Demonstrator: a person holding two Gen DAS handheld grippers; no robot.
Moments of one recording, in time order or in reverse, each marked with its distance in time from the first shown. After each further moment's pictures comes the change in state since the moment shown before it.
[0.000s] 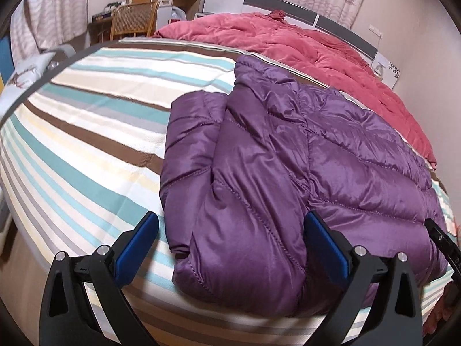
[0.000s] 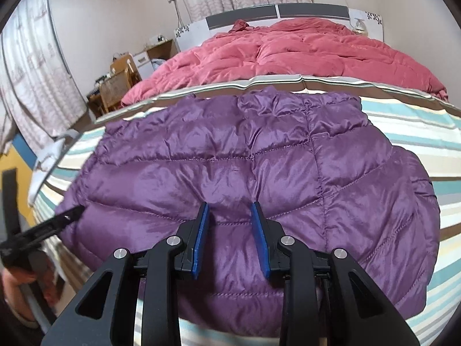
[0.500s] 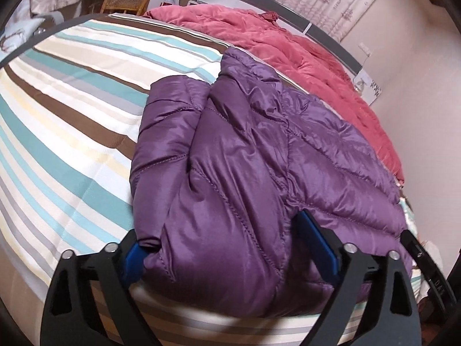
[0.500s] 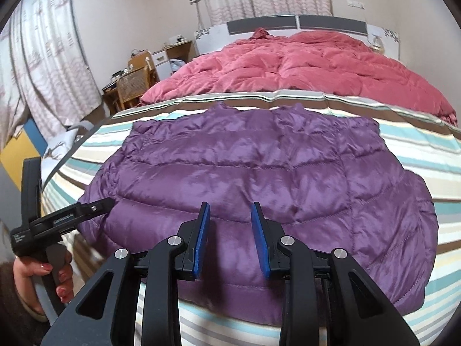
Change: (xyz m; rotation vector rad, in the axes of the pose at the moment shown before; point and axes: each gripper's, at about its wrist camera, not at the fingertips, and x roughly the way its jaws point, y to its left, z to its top) left arm 0.009 0.010 -0.005 -0.112 0.026 -0.196; right arm -0.015 0.041 0.006 -0.107 -0.025 0.037
